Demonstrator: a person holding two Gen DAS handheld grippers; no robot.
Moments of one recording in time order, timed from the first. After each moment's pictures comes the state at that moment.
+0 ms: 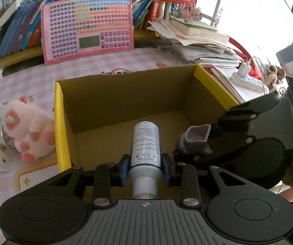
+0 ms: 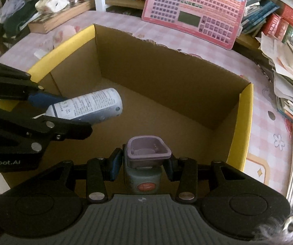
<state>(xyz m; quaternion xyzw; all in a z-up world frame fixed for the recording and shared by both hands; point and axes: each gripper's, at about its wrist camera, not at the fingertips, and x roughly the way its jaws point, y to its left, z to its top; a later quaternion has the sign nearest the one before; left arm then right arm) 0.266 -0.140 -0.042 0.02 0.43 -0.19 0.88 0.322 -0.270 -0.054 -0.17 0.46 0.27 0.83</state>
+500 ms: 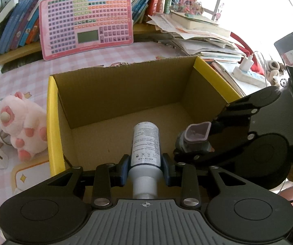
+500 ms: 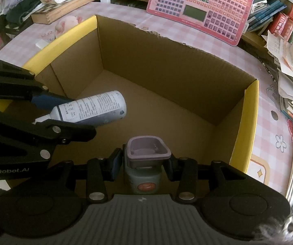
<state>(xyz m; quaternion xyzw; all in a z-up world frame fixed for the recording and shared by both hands) 0.266 -0.147 -0.048 0.02 0.44 -0.19 0.88 0.323 -0.268 -0.058 -0.18 0.47 0.28 0.81</state>
